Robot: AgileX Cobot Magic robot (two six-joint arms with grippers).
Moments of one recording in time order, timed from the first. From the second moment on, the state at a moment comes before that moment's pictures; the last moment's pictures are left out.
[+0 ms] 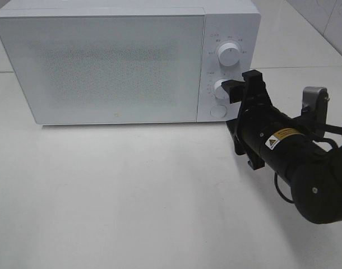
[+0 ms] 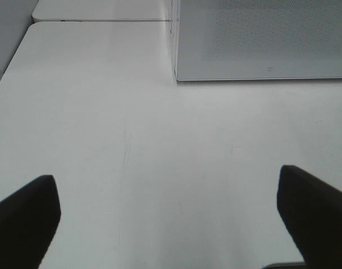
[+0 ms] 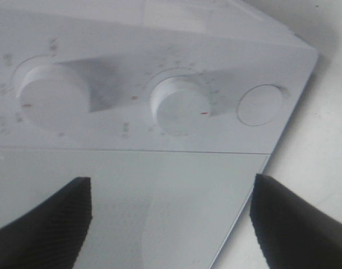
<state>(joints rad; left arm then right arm) 0.02 0.00 -0.52 -0.09 1.08 0.05 0.62 1.83 -0.44 0.42 -1.21 1.25</state>
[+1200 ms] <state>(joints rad) 0.02 0.00 -0.52 -0.09 1.08 0.05 0.62 1.23 -0.62 0.20 0.59 0.09</state>
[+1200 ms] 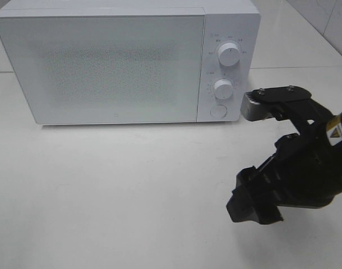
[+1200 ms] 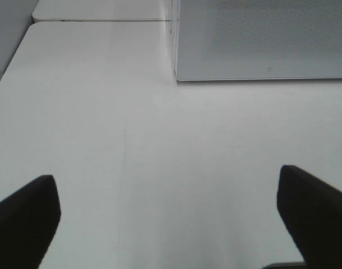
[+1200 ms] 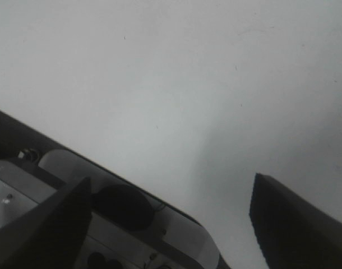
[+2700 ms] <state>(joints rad) 0.02 0.00 -0.52 -0.09 1.08 0.05 0.34 0.14 -0.65 -0.14 1.12 0.09</state>
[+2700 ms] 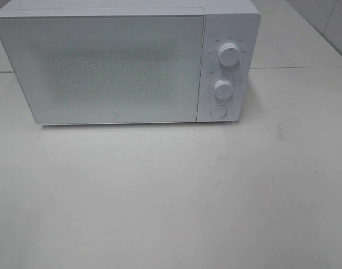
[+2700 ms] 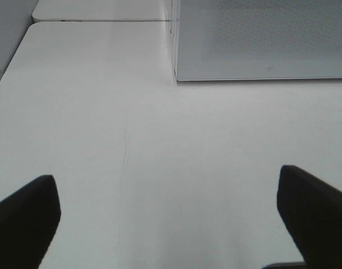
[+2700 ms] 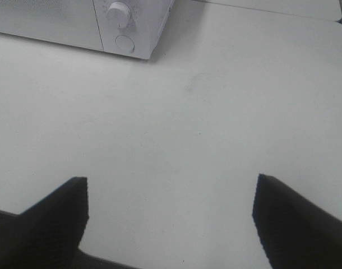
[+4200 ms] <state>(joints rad) 0.02 0.00 -0.52 -0.09 1.08 0.05 0.19 0.00 -0.50 -0.12 1.01 0.09</state>
